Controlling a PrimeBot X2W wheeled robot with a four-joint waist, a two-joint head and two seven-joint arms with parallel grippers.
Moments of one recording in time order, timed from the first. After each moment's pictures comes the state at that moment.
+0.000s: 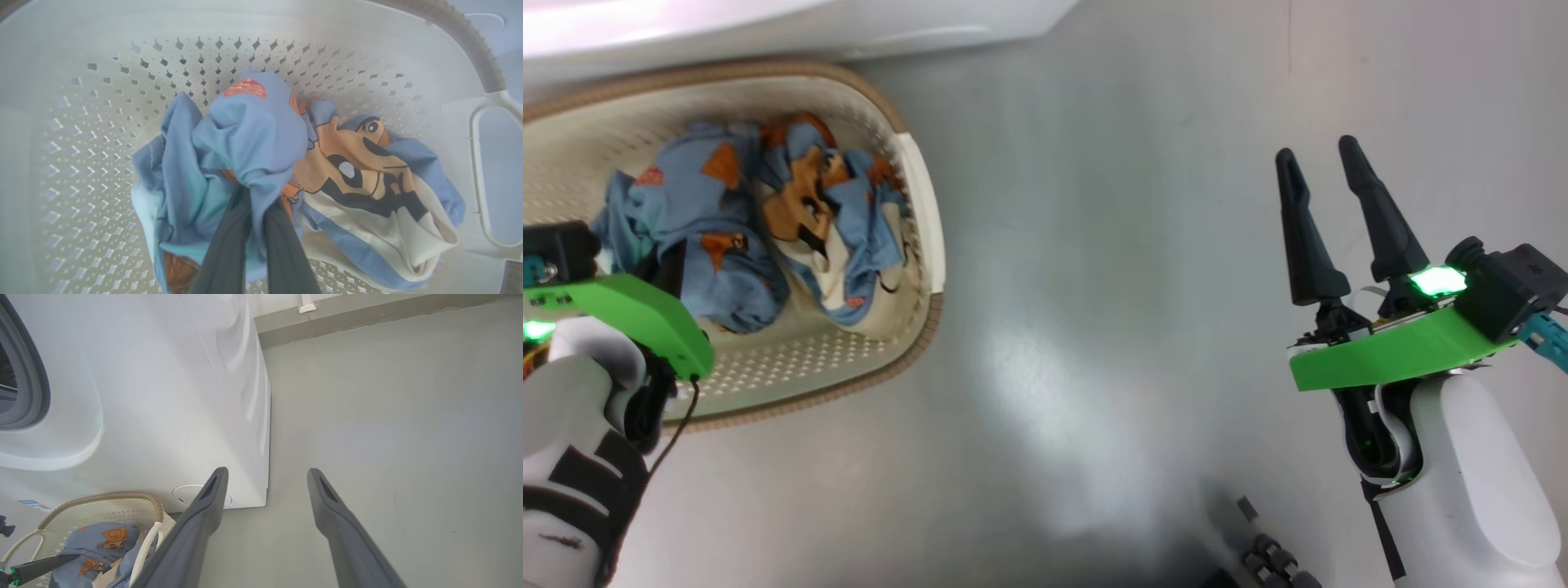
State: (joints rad) left arm -0.97 0.36 -0.86 1.12 -1.03 -0.13 -0.25; right arm -0.45 -0.09 0.10 0.12 0.41 0.13 -0.26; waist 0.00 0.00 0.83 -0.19
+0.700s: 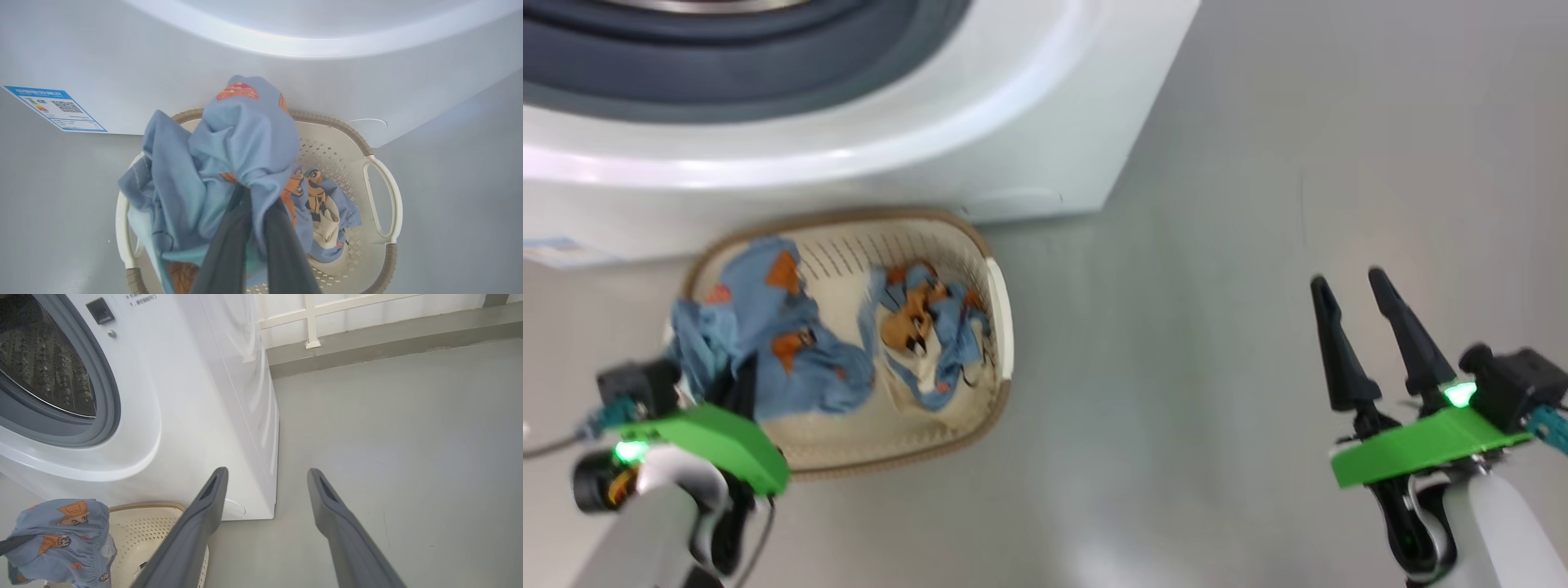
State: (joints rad) left arm -0.57 0.27 -0.41 0.80 -0.70 -0.13 -0.25; right arm -0.26 -0.17 0.07 0.17 0.42 0.13 -0.26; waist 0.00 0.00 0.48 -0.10
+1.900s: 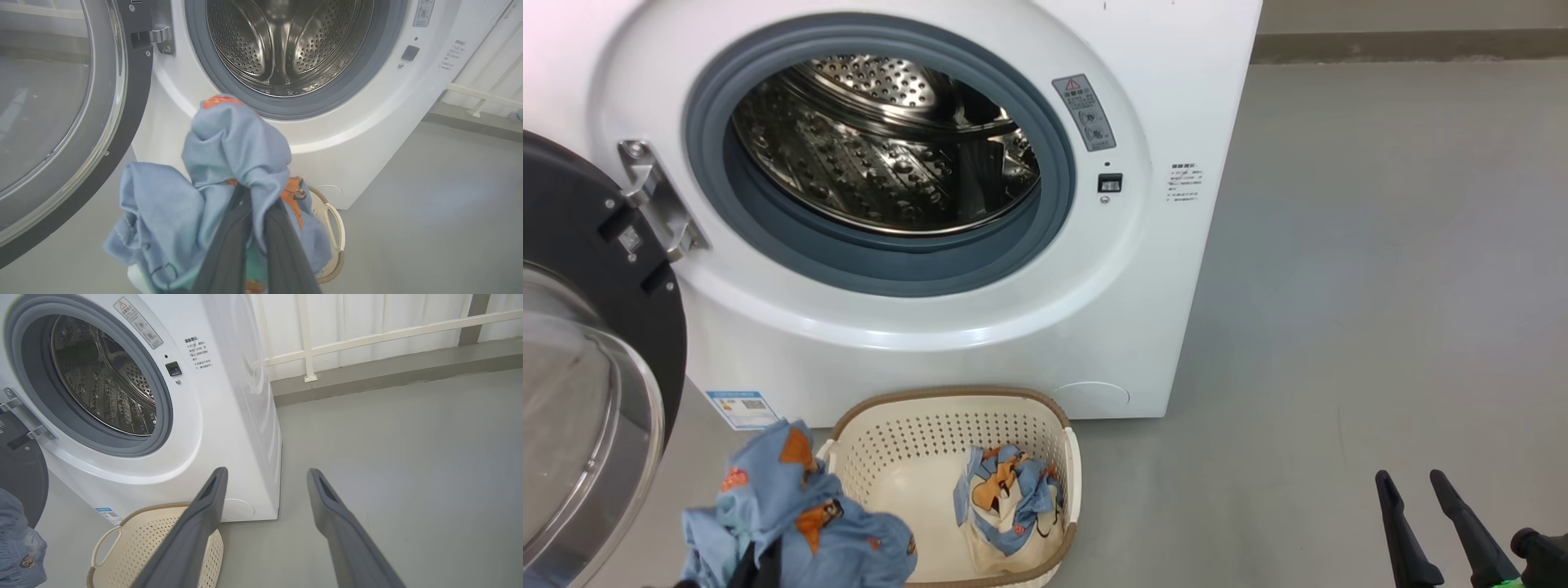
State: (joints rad) left arm 0.08 0.17 -0.11 0.24 -0.44 -0.13 -0.25; right arm 0.11 -0.21 -0.02 0.17 0.45 0.13 -0.26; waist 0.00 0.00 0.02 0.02
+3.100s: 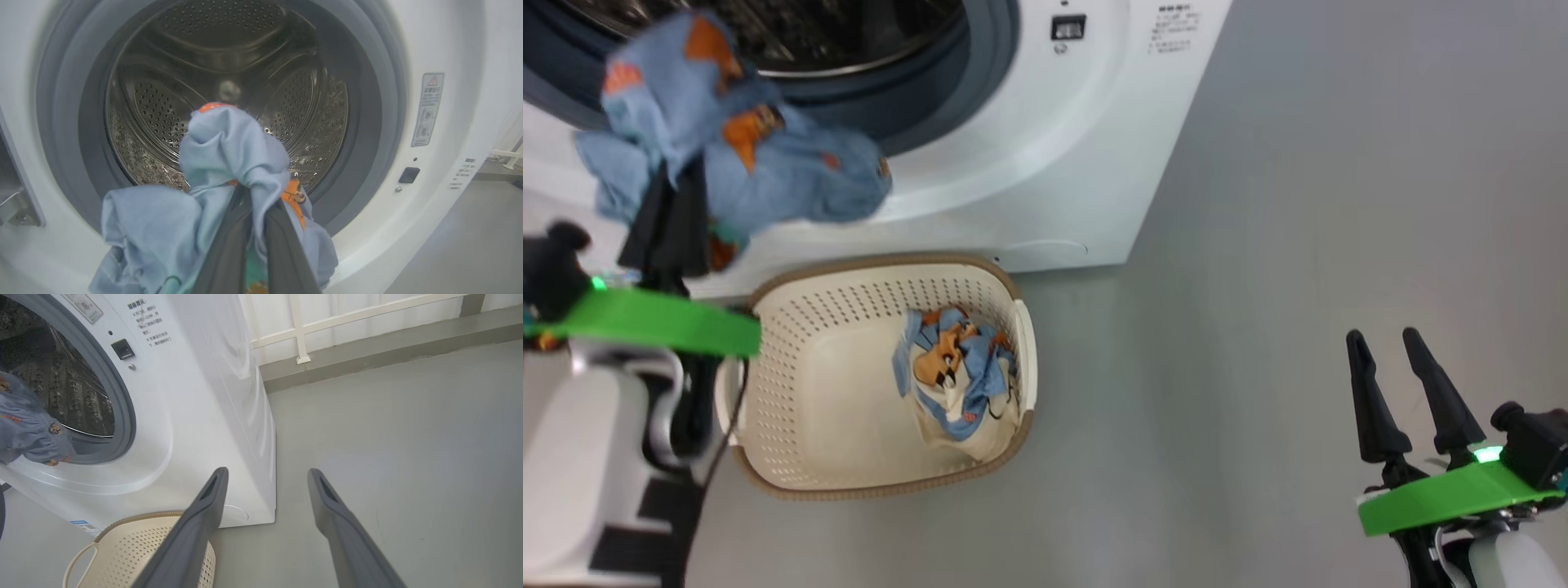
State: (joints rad) left arm -0.52 0.24 -0.17 0.24 -0.51 -0.13 -0.26; right arm -0.11 -0.16 -0.01 0.13 0.44 0.13 -0.26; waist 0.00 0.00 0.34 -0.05
